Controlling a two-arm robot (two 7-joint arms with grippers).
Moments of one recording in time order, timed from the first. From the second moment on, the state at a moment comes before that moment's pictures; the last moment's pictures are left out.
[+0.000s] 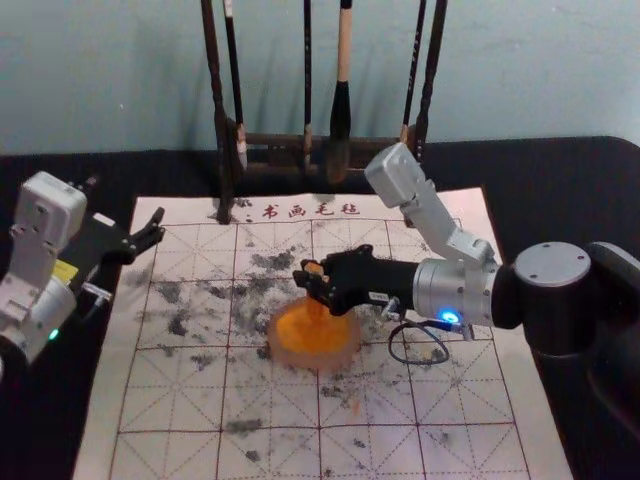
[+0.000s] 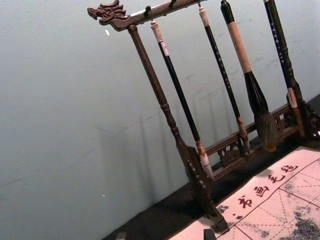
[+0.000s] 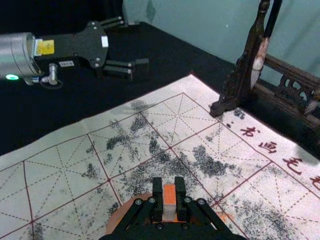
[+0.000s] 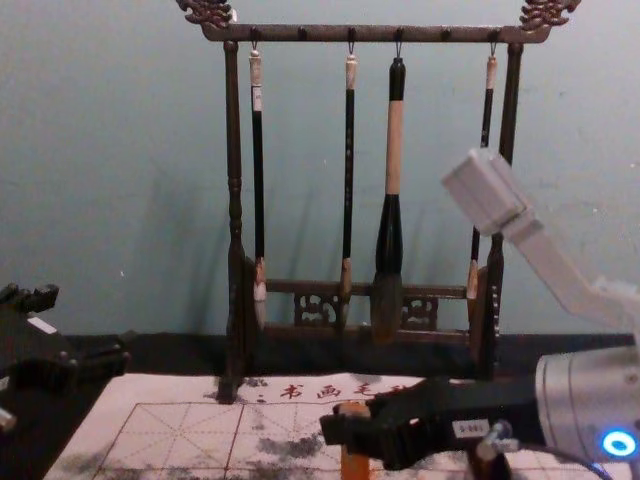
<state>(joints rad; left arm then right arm) -0.20 0.60 0.45 -1.41 -0.25 -0.12 0.03 0.46 0.39 -0.65 -1.35 0.41 0.32 0.55</state>
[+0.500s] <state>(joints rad) -0.20 0.60 0.45 -1.41 -0.25 -0.12 0.03 0.33 0.46 -0.54 -1.56 0.47 0.31 0.44</state>
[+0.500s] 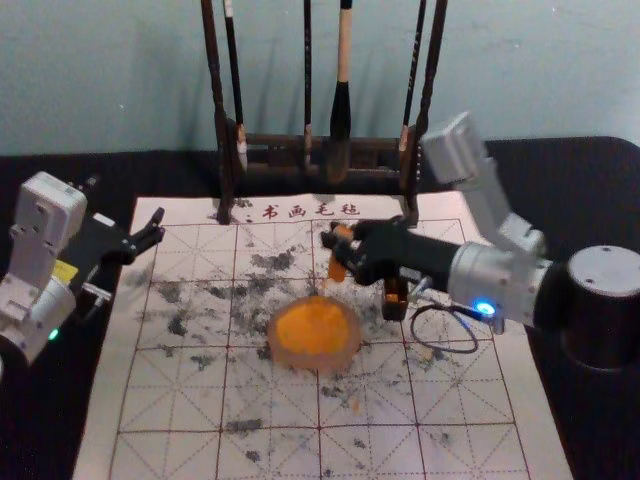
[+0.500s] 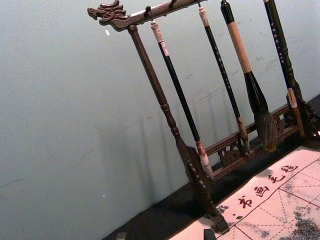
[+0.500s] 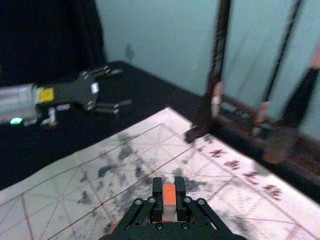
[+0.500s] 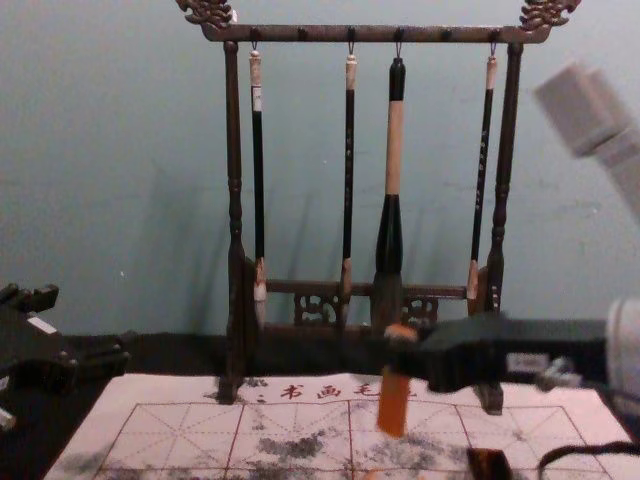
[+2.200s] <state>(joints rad) -0.20 0.60 0.45 -1.41 -0.25 -0.12 0.03 0.04 0.38 -0.32 -1.66 0.41 0.24 0.24</state>
